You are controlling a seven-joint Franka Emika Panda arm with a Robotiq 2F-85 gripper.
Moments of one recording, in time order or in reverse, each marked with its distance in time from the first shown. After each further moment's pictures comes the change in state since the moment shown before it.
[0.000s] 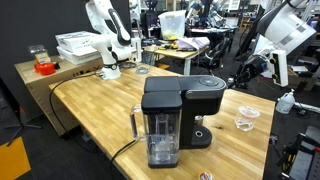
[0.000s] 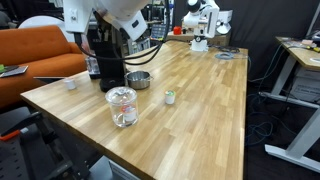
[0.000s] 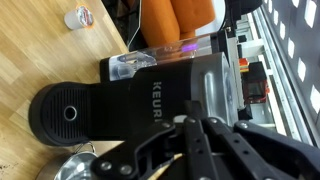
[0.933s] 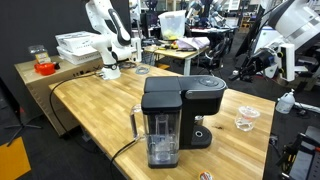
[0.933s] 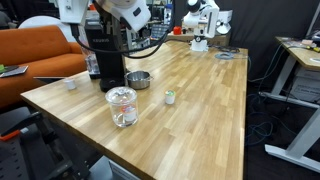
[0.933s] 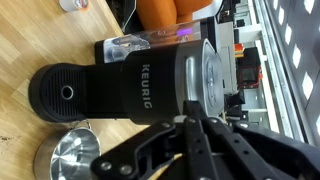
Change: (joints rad) arm -0.006 -0.090 -0.054 -0.040 0.000 0.024 0.000
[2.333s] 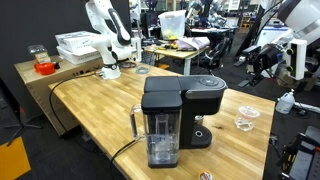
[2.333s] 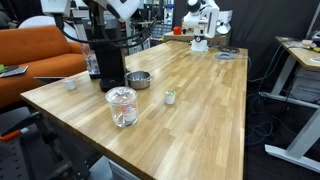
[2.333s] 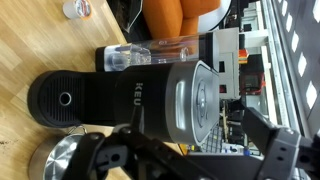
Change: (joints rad) arm 0.037 -0.129 -0.001 -0.080 -0.025 0.055 0.015
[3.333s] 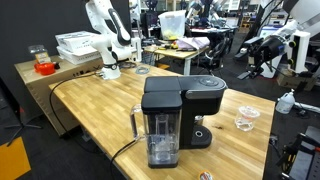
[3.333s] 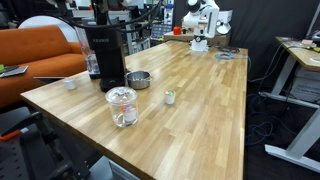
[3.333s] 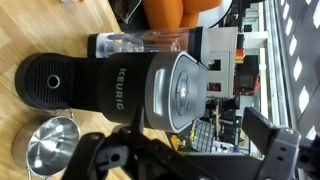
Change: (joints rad) arm 0.002 -0.058 -0.007 0.018 -0.020 0.012 0.000
